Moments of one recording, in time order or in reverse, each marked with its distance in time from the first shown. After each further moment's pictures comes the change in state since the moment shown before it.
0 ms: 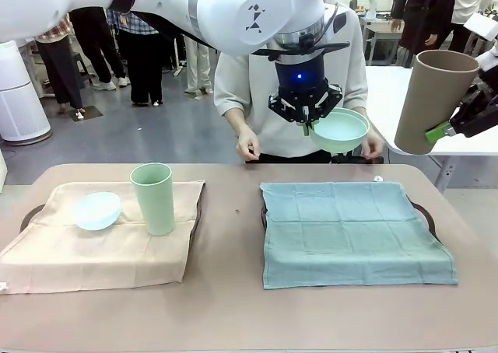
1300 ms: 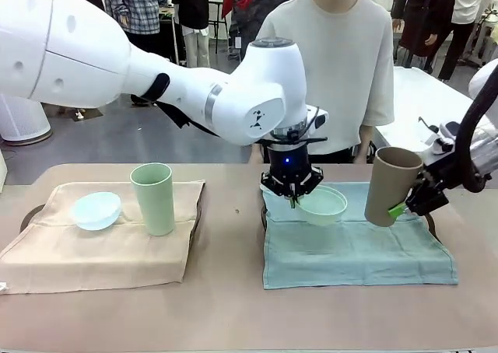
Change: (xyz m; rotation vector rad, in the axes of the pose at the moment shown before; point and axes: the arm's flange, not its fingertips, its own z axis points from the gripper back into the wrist) left arm -0.037 0.042 -0.159 0.035 0.212 0.023; right arm -0.144 -0.038 -0.147 0.166 -0.010 -0.042
